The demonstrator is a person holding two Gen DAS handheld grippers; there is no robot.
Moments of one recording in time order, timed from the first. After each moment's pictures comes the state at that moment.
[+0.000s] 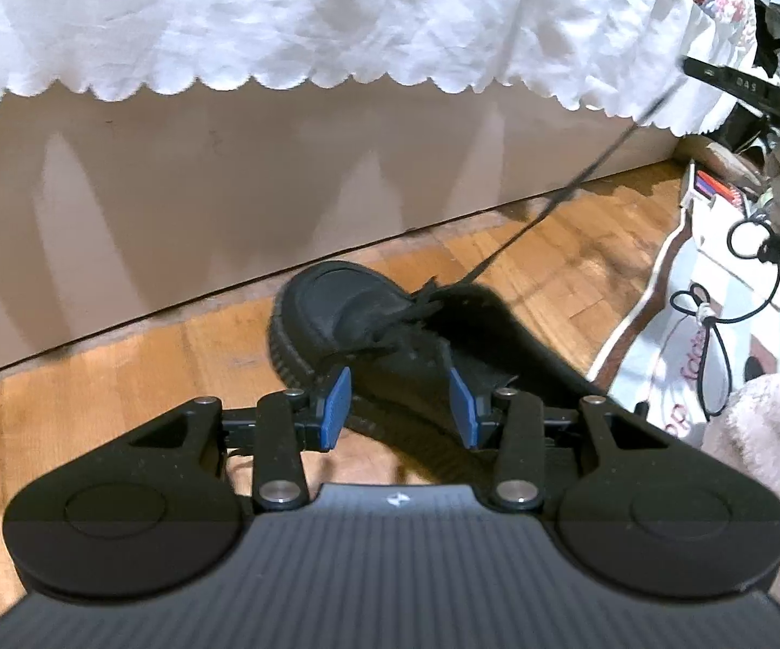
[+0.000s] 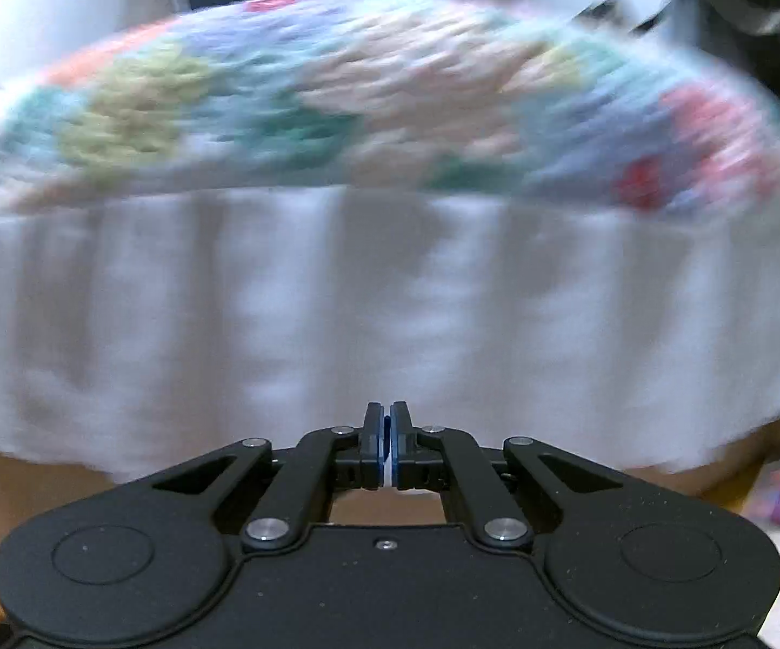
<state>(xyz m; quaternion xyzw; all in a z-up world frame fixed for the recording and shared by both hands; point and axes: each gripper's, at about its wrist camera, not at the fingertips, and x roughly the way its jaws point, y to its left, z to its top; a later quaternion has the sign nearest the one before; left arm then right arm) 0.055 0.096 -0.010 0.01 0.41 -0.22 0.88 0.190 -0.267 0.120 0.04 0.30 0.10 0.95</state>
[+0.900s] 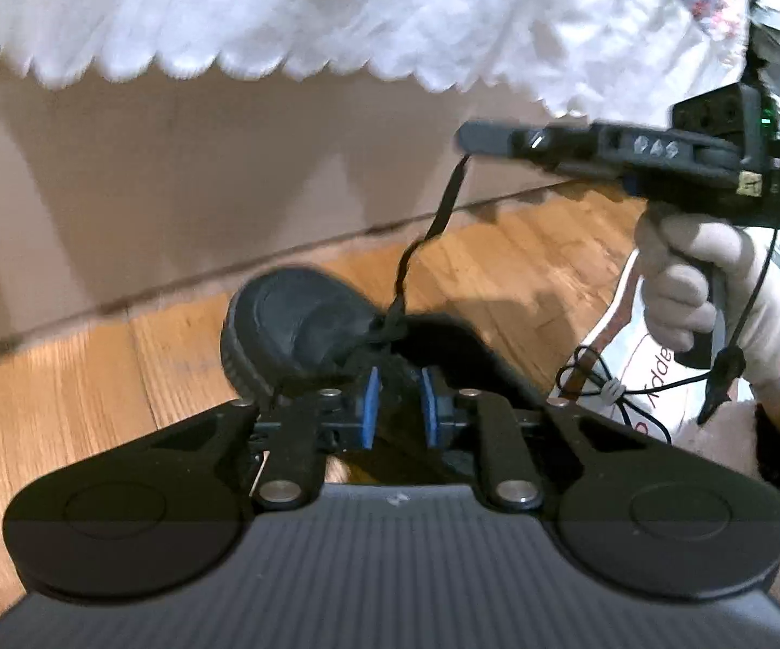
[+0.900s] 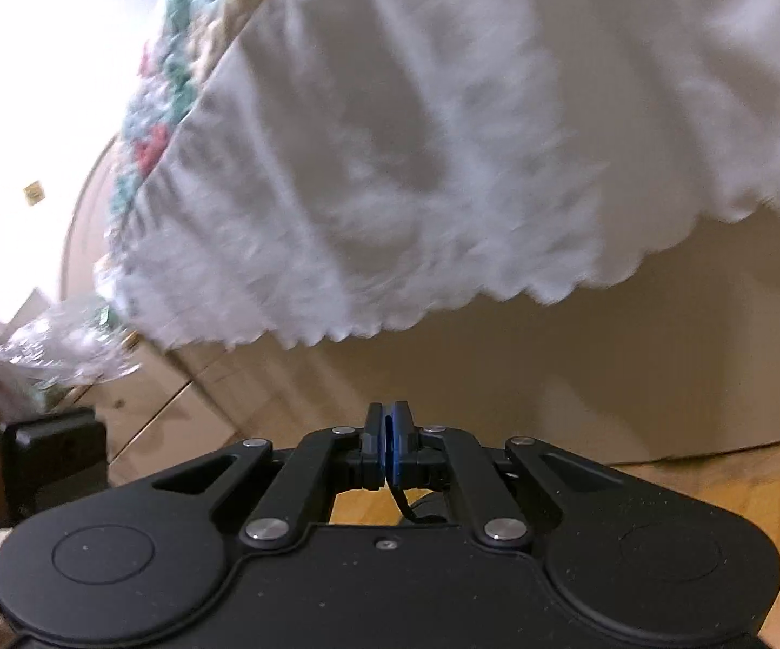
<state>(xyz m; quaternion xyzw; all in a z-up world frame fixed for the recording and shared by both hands) 0.077 0.096 -0.005 -0.01 0.41 -0.26 0.87 0.223 -0.178 0.018 0.27 0.44 0.43 0.74</state>
